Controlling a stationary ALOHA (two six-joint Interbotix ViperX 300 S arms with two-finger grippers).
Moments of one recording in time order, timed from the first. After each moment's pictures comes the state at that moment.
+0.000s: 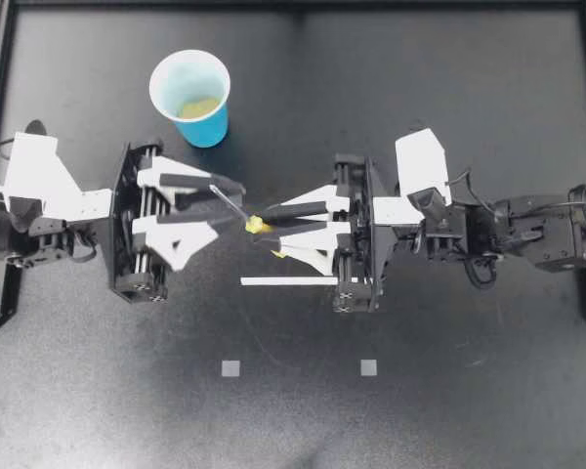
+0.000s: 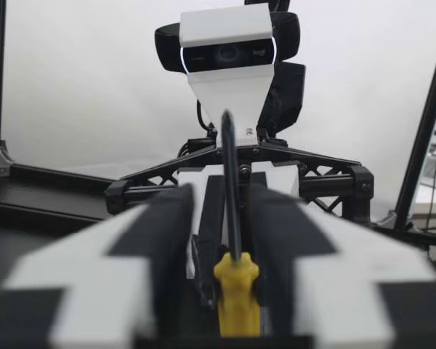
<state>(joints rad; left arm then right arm) 0.02 -0.13 1.06 -0.05 -1.18 -0.15 -0.02 0.10 0.76 -0.01 -0.89 0.23</state>
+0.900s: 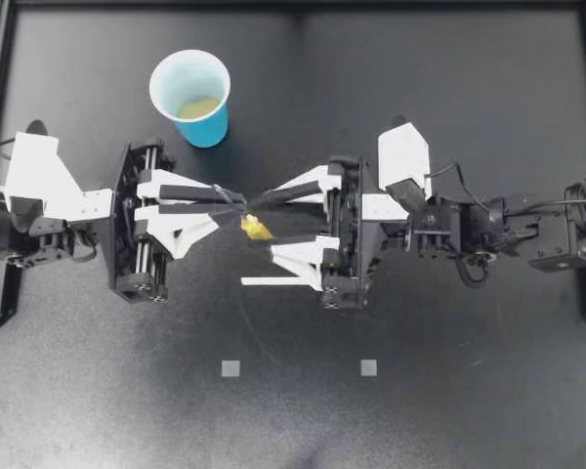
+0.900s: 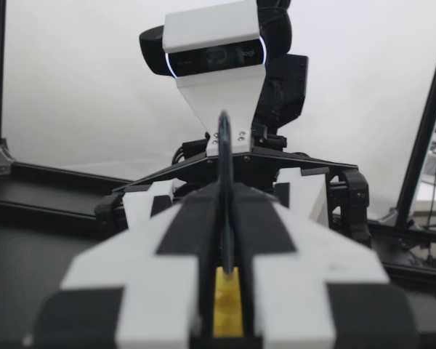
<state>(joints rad) 0.02 -0.13 1.07 -0.05 -1.18 -0.14 -0.02 0.10 0.73 0.05 -0.77 0.24</state>
